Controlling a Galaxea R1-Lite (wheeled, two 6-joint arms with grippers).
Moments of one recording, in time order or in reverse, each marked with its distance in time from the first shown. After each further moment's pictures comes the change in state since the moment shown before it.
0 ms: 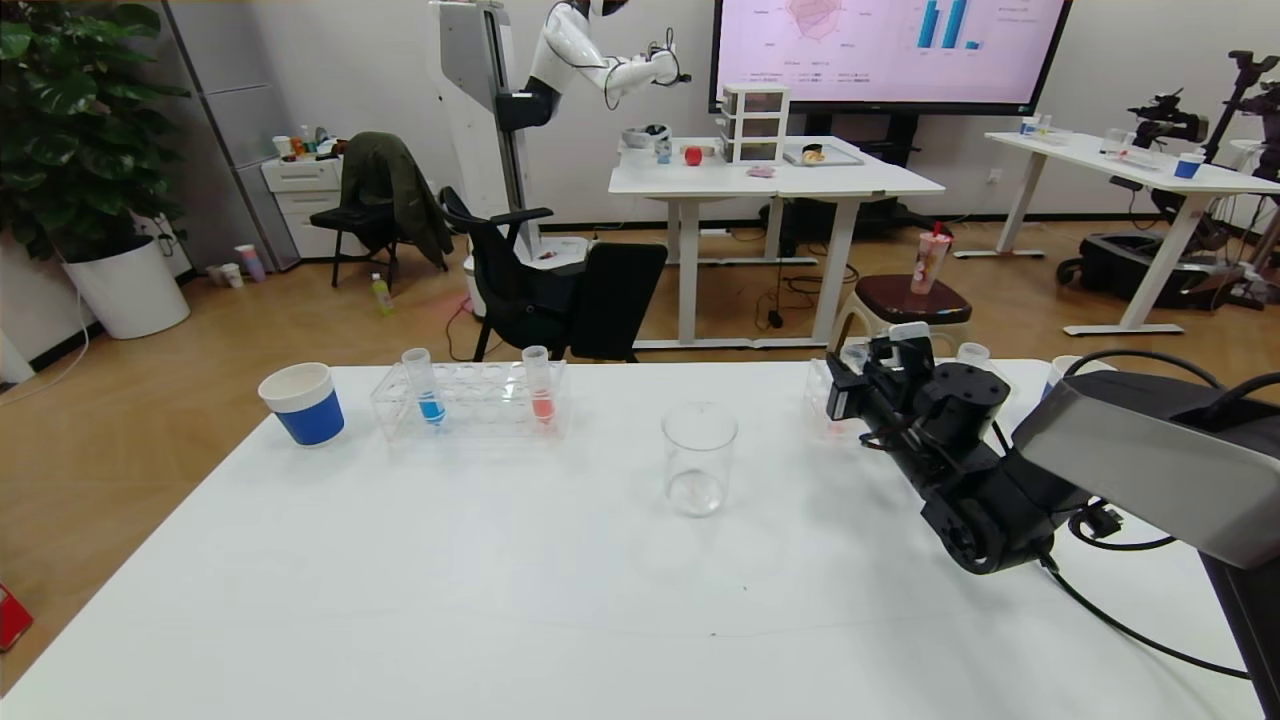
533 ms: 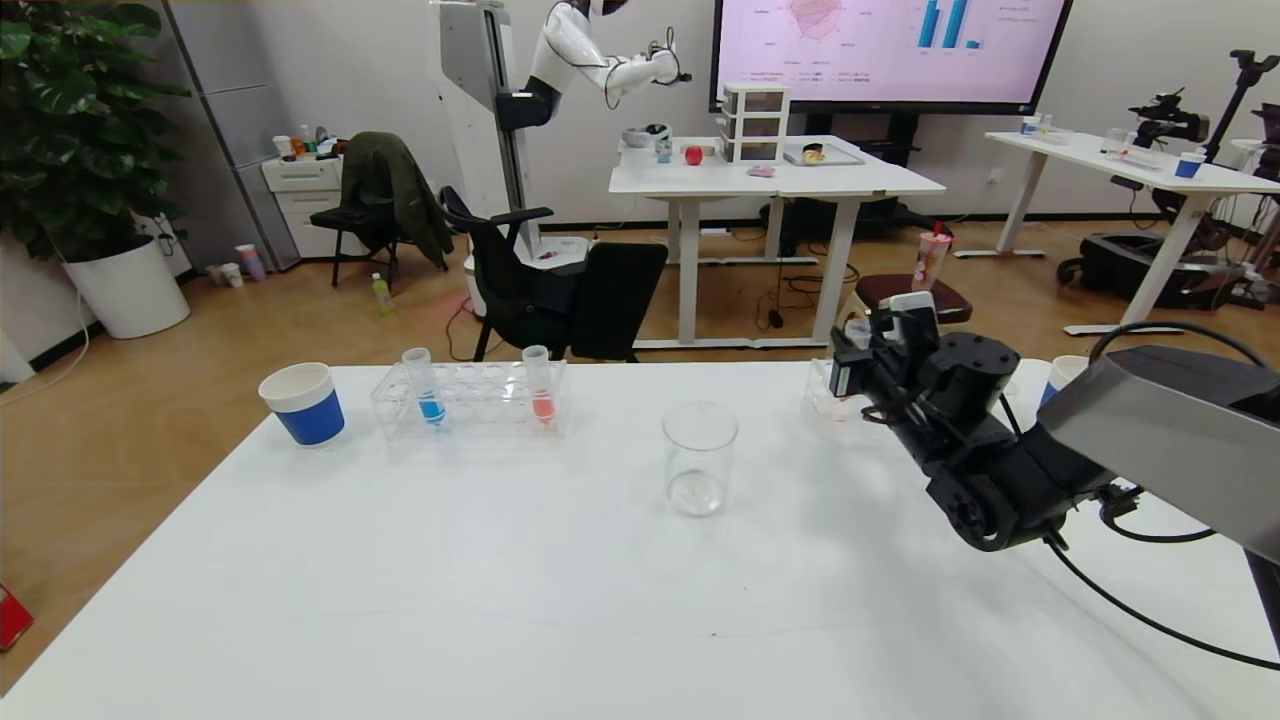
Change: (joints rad) left arm 0.000 0.000 0.000 0.000 0.000 0.000; right arm 0.009 -0.089 -0.024 0.091 -0.053 -0.055
